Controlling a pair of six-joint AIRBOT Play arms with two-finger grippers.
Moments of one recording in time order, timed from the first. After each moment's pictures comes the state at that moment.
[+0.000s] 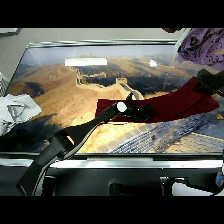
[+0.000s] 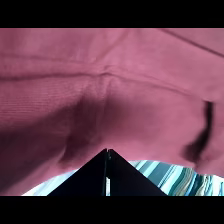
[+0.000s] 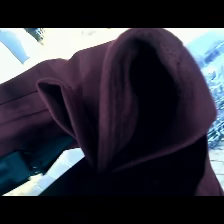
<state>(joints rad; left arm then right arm) -0.81 -2.29 2.03 0.53 -0.67 -1.98 -0.32 -1.46 1.80 1.83 -1.62 -1.40</state>
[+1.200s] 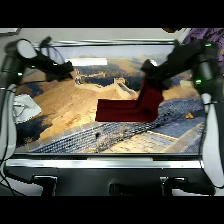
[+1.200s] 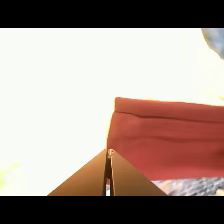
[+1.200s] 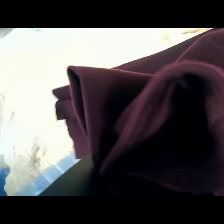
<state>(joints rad) -0.15 -1.72 2.04 1.31 -1.46 -1.93 0.23 -1.51 1.80 1.86 -1.36 -0.91</state>
